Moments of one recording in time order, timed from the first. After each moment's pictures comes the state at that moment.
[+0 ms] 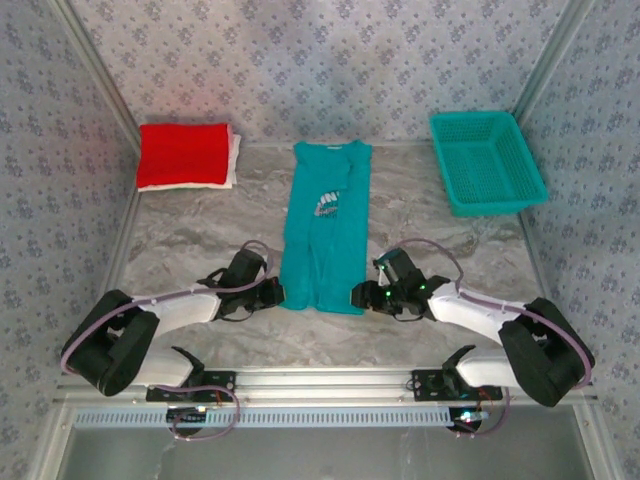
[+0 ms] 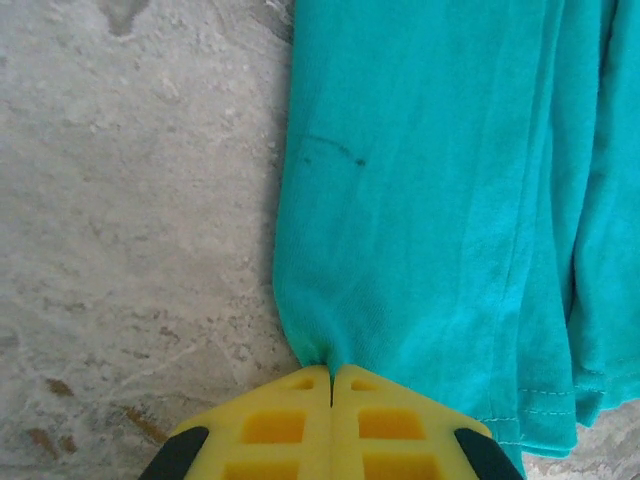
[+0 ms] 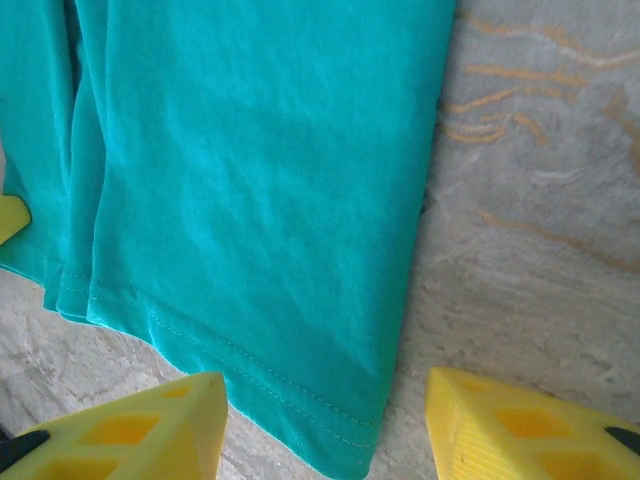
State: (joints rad) left arm -0.61 1.34 0.44 -0.04 0.24 -0.77; right arm 0.63 1.27 0.48 -0.18 -0.30 0.74
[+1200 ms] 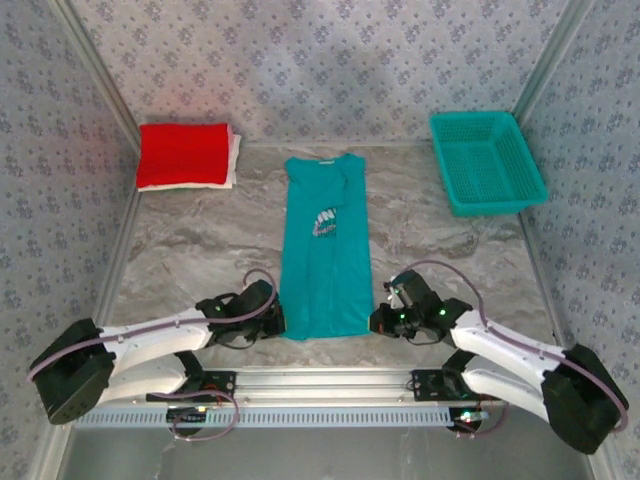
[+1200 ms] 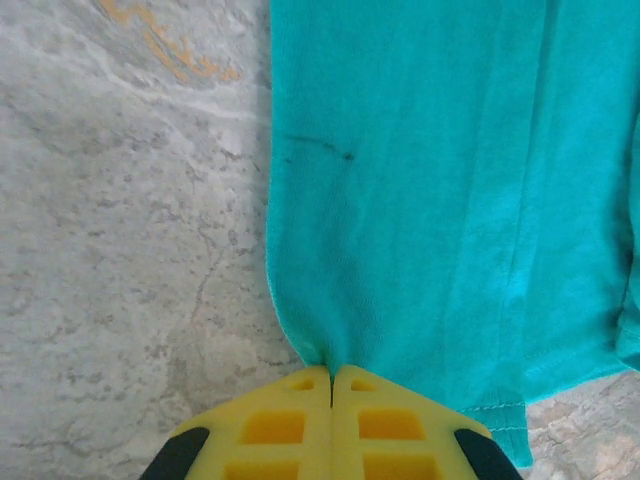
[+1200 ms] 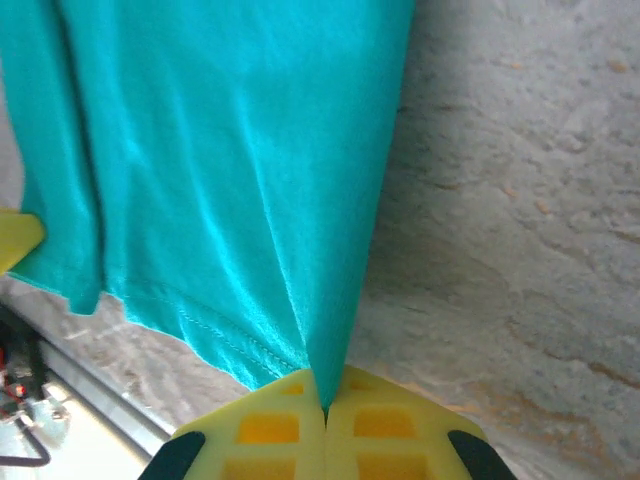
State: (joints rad) left arm -0.94 1.08 0.39 -0.34 0.03 -1.02; right arm 0.69 0.93 0.32 -0.36 -0.36 0.84
